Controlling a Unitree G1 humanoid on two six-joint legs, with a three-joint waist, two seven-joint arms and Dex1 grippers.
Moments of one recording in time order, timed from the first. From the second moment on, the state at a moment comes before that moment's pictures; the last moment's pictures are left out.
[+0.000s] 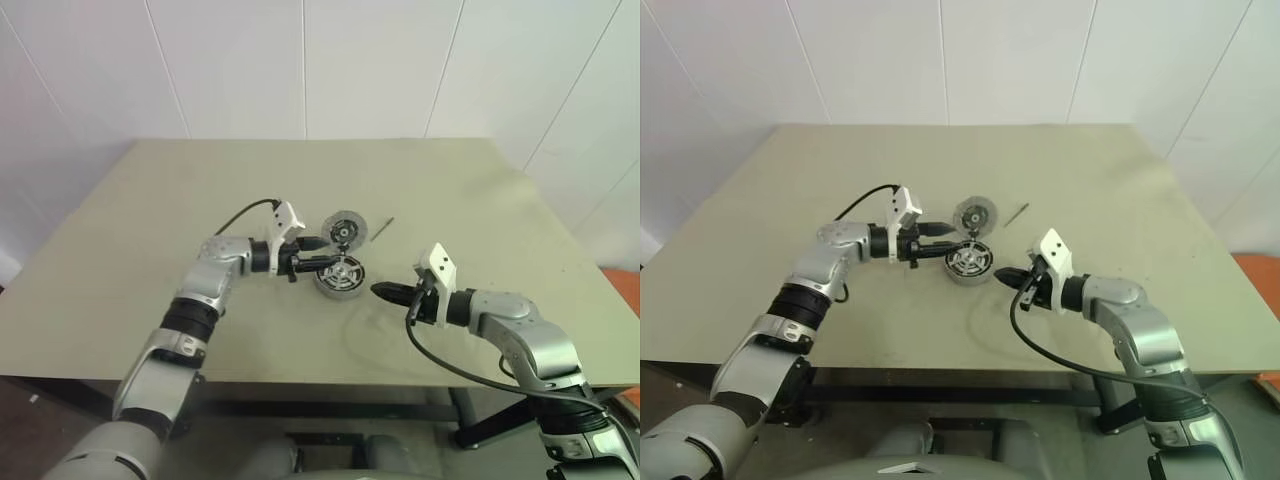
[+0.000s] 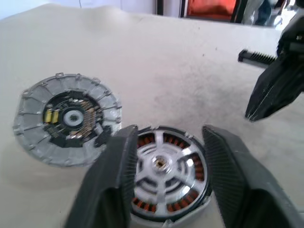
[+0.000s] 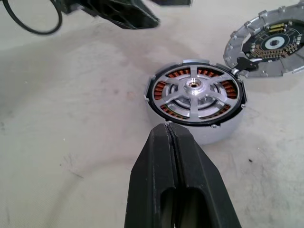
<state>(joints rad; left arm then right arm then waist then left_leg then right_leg) -0.71 0.27 -0.17 0.57 -0.23 0.18 -1.11 -0.24 -0.57 0.07 -0.12 0.40 0.55 0.88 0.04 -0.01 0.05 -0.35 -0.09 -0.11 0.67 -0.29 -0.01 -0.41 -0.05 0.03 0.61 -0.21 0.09</state>
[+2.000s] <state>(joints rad) -0.28 0.40 0.06 0.25 -0.35 0.14 -1.00 -0.50 -0.55 0.27 -0.01 0.29 0.47 1.07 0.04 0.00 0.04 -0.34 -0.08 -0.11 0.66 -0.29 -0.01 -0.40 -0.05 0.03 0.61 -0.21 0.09</state>
